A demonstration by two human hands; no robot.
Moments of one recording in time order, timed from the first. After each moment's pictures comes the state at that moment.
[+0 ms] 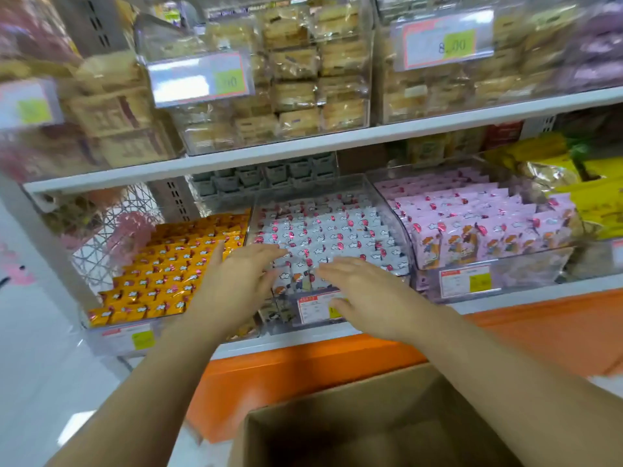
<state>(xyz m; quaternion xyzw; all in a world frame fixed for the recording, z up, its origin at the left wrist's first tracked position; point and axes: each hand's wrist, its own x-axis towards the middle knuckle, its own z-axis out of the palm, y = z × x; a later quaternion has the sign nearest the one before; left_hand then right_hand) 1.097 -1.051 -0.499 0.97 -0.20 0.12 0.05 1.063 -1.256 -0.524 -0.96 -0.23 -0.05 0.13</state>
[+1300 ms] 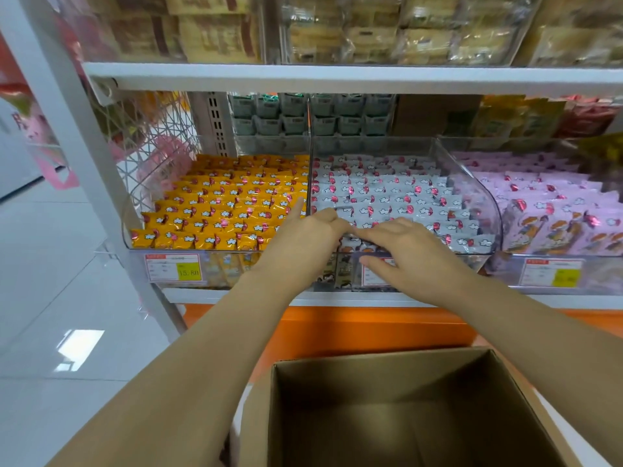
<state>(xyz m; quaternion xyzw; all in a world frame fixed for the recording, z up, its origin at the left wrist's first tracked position) 1.129 -1.035 -0.548 0.95 -0.28 0.16 -0.03 1.097 -1.216 -0.543 -0.96 -0.23 -0.11 0.10</state>
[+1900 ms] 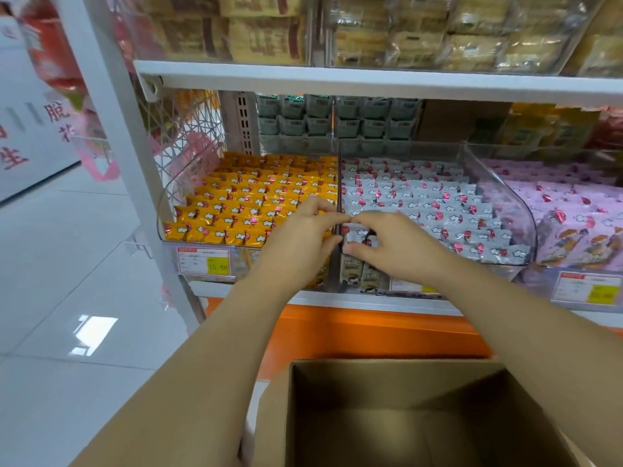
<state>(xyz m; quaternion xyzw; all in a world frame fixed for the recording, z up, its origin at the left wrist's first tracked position) 1.108 -0.999 -0.541 0.94 -0.19 0.15 0.24 1.115 -1.160 -0.523 -0.95 -0.21 -0.03 0.21</state>
